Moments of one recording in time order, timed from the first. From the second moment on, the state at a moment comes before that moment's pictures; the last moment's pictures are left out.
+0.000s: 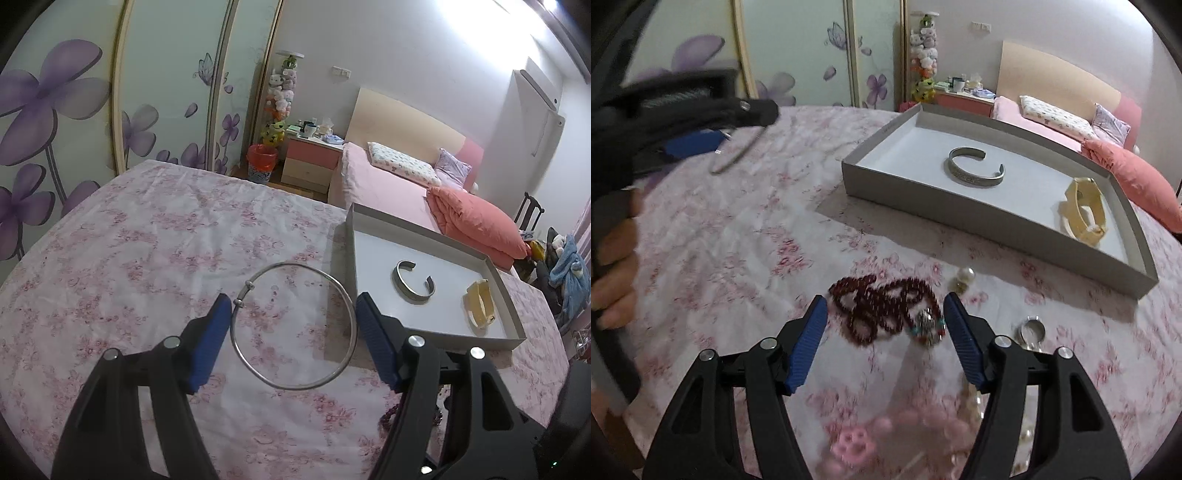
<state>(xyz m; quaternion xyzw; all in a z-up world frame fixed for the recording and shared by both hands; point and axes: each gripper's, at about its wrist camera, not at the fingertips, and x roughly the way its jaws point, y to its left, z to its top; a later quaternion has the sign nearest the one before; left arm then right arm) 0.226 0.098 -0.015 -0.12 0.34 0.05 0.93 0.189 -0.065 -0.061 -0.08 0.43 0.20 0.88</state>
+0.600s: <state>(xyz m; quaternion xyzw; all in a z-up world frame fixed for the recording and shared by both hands) 0.206 0.100 -0.012 -0.14 0.33 0.04 0.93 0.156 -0.125 -0.031 0.01 0.35 0.23 0.91</state>
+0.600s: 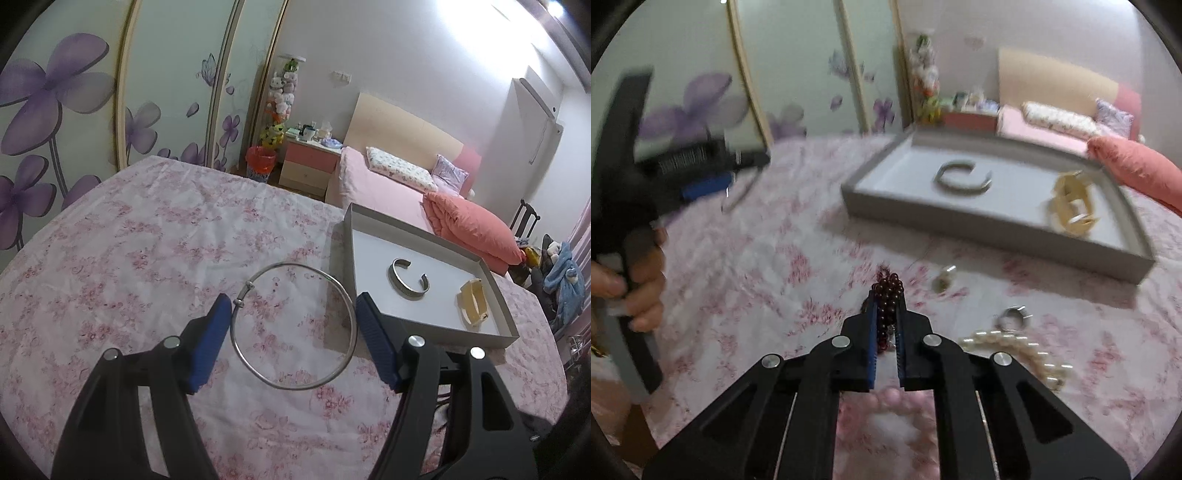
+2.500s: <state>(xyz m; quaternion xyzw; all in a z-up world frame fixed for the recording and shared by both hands) 0.143 -0.029 0.019 0.04 0.15 0.03 0.99 0.111 -0.191 0.036 -0.05 0.03 0.01 1.00</state>
